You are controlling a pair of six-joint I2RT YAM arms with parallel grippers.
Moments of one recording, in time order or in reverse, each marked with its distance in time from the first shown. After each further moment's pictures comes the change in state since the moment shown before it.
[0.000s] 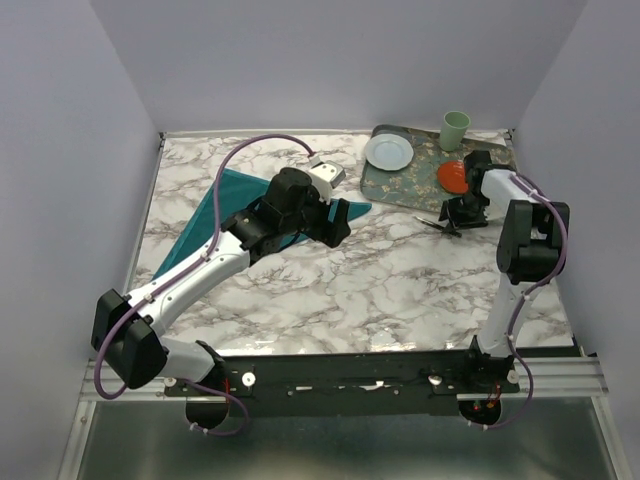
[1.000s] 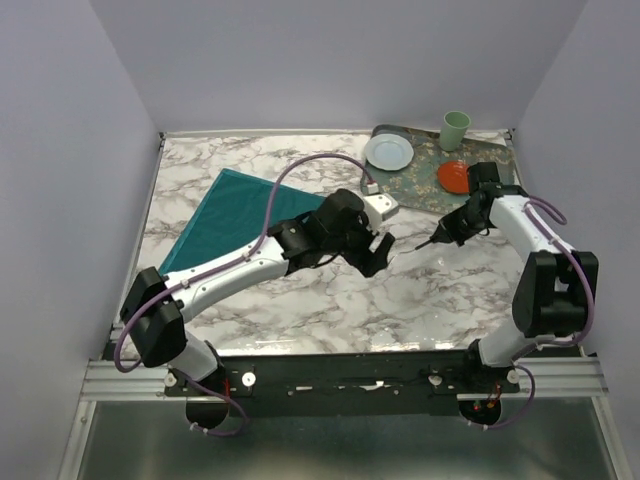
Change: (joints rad) left arm -0.199 0.167 0.094 -0.016 0.020 0.043; right arm 0.059 -0.388 -0.290 0.040 -0.155 -0.348
